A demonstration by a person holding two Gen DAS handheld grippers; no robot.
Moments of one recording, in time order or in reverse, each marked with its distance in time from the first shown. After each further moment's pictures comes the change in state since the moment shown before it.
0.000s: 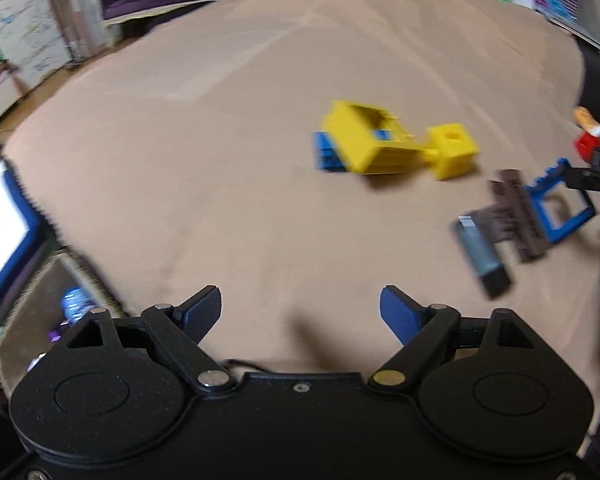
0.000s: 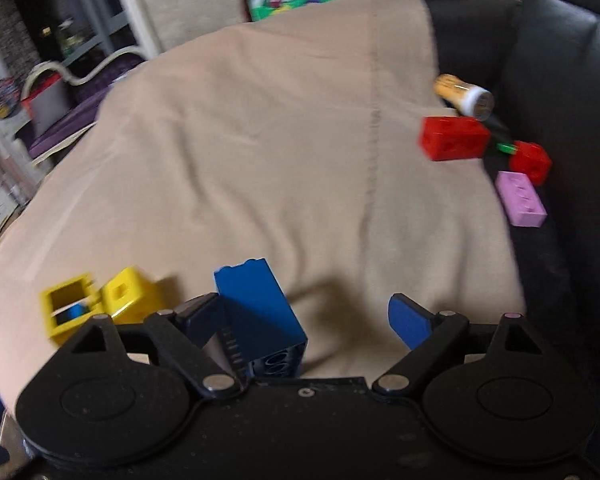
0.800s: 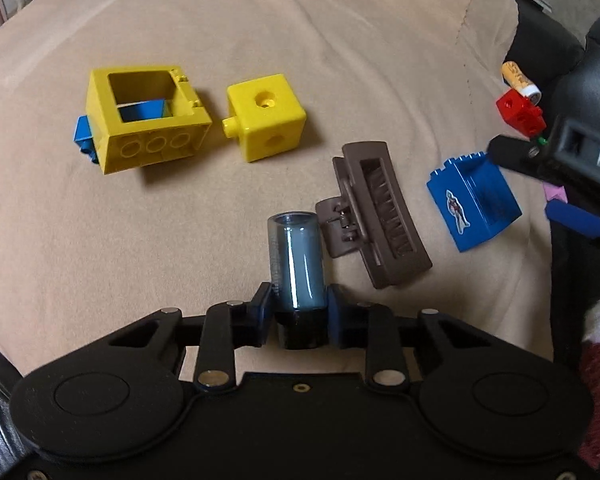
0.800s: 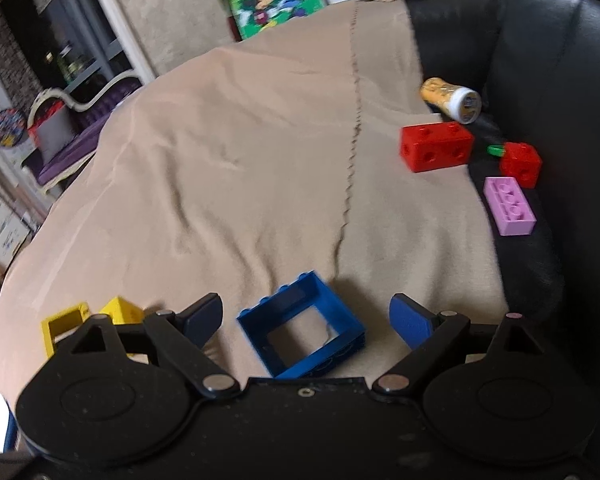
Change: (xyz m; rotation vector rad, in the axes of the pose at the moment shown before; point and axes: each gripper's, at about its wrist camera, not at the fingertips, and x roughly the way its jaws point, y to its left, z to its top) left arm 0.061 -0.090 0.034 0.026 0.166 -0.239; right arm 0.002 -0.031 0.015 0.031 -0.025 0.075
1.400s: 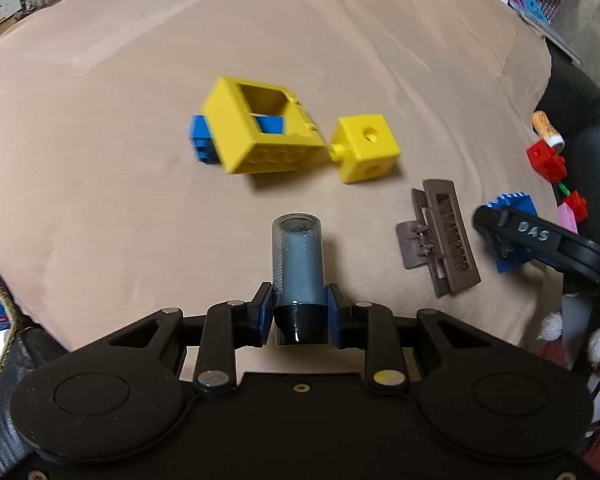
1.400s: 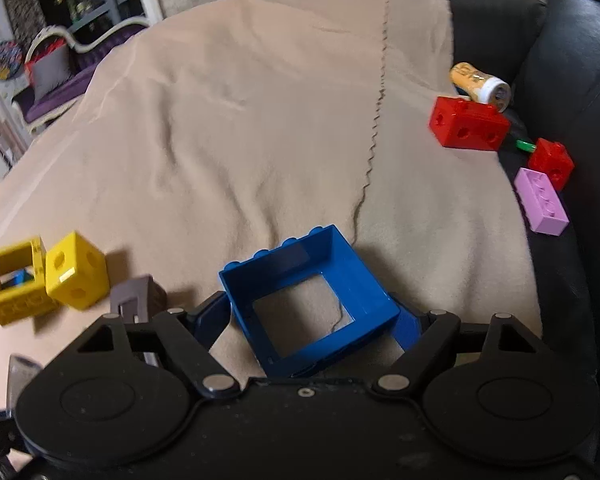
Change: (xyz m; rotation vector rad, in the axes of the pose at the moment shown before) left arm -0.047 0.059 -0.017 -0.112 -0.077 0.033; right arm 0.047 0.018 -0.018 -0.122 0.056 -0.088
